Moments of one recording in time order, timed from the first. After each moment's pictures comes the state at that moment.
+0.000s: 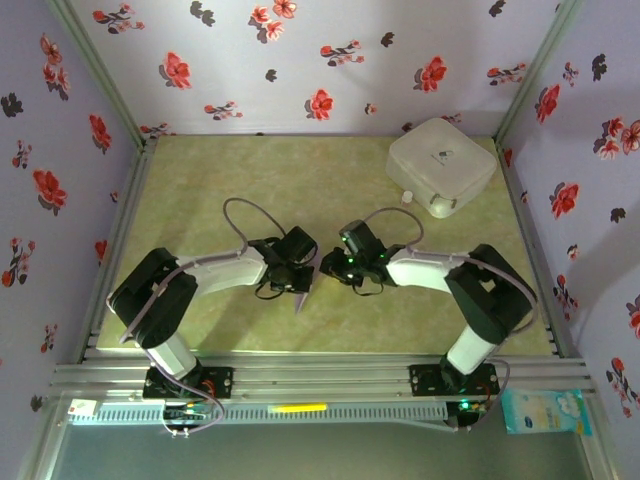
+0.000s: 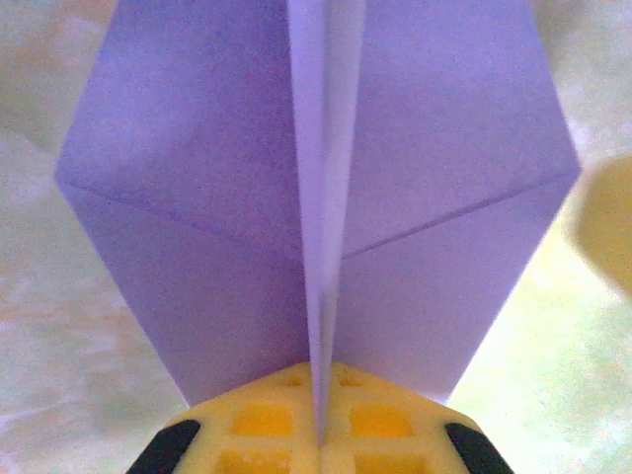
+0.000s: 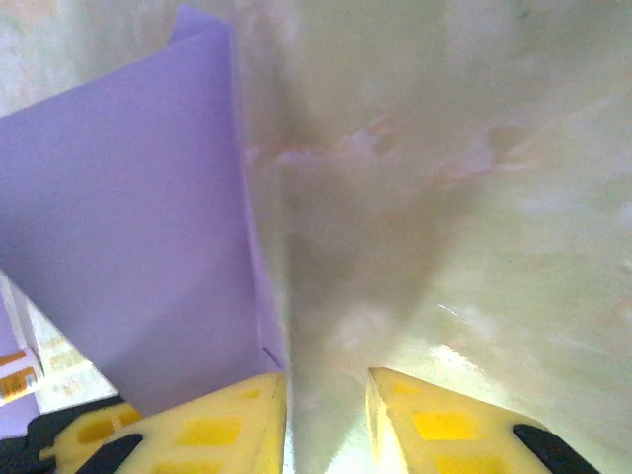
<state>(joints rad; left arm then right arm) -0.85 1.67 0.95 -0.49 0.02 -0.63 0.73 1.62 0.78 -0.05 -0.27 1.05</state>
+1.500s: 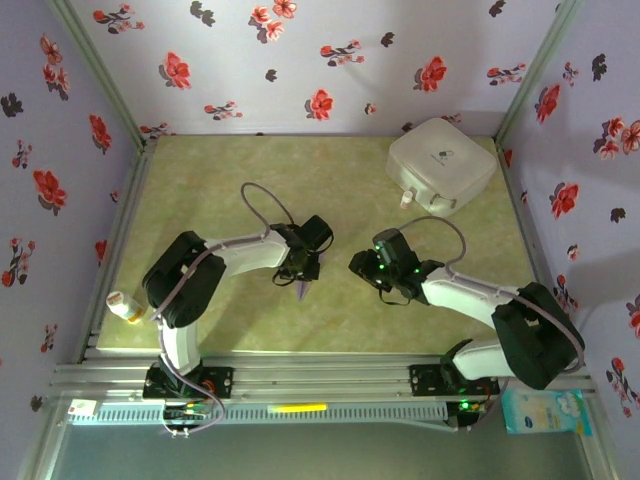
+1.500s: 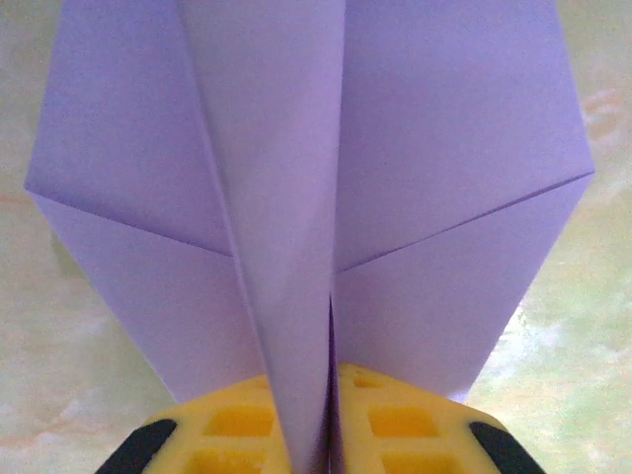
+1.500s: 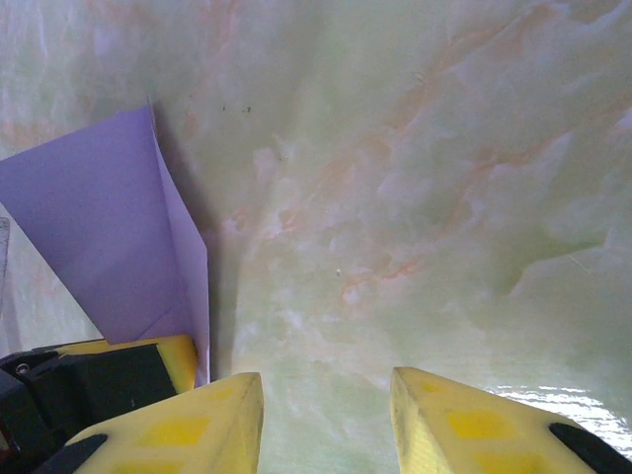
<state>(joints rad) -0.85 1.88 1.19 -0.64 -0.11 -0.69 0.63 1.34 0.57 -0.07 -0.13 1.08</state>
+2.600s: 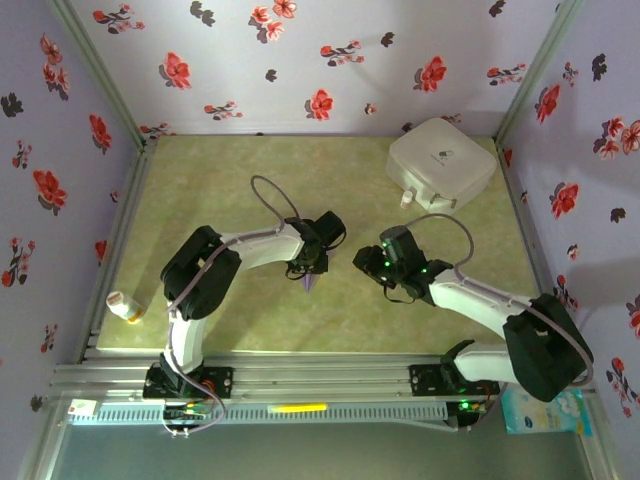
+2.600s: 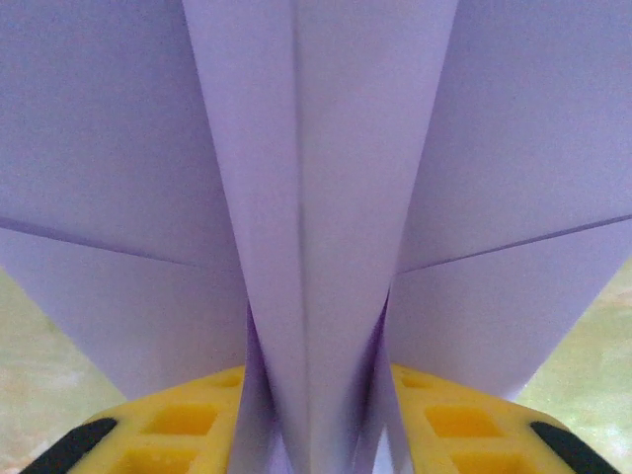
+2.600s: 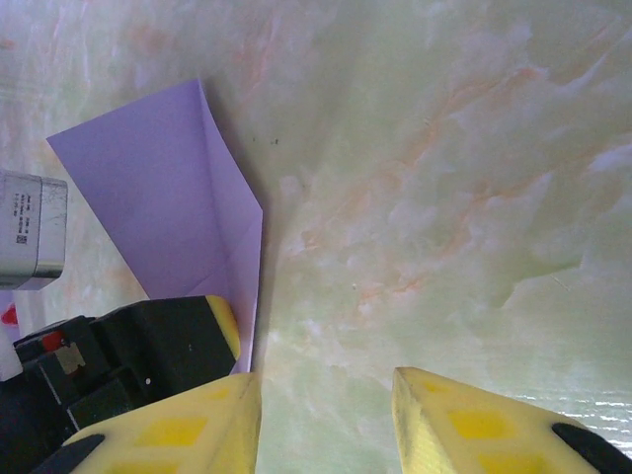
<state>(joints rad) -0.87 1.98 1.34 -0.72 -0.21 -0.81 0.60 1.26 0.57 -0.11 -0.14 1.06</state>
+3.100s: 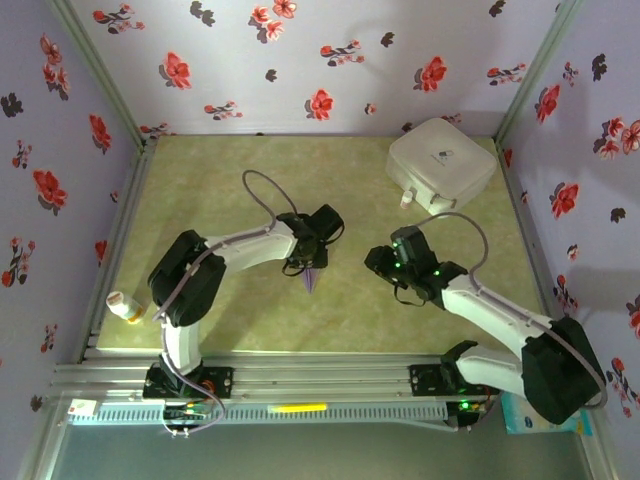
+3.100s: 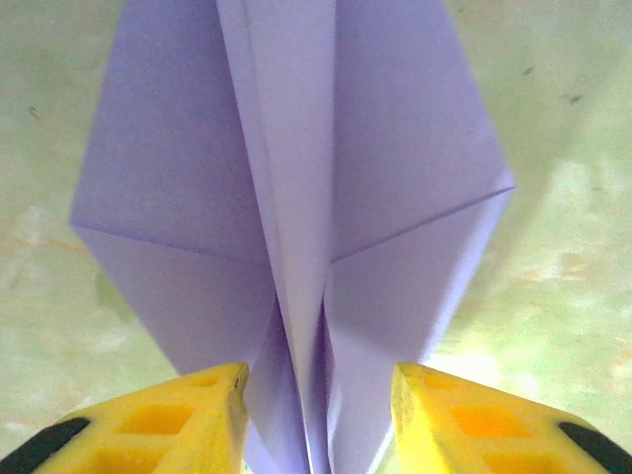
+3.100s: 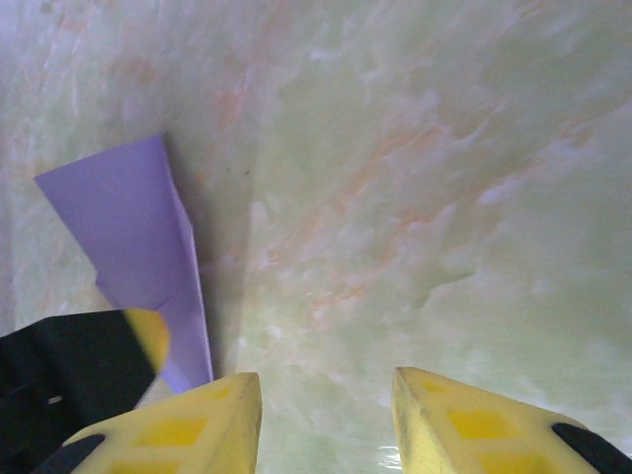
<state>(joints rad) -0.87 1.89 1.34 -0.74 -0.21 -0.81 0.55 1.13 0.58 -0.26 -0.08 0.98</state>
